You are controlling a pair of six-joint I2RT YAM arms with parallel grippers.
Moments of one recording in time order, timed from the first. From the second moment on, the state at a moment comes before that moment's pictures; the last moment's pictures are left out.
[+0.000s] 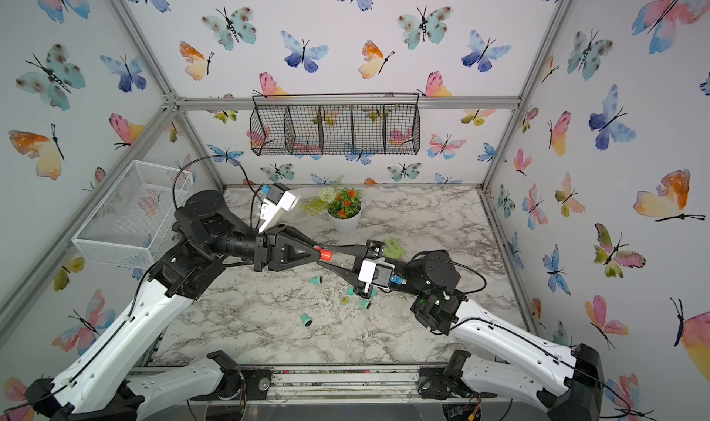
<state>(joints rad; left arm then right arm) -0.61 1.08 1.32 -0.26 1.15 -0.69 1.00 1.01 0.86 0.63 -0.50 -0.35</state>
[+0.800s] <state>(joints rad) -0.61 1.08 1.32 -0.25 1.15 -0.68 1.00 1.01 0.86 0.59 -0.47 -0.35</state>
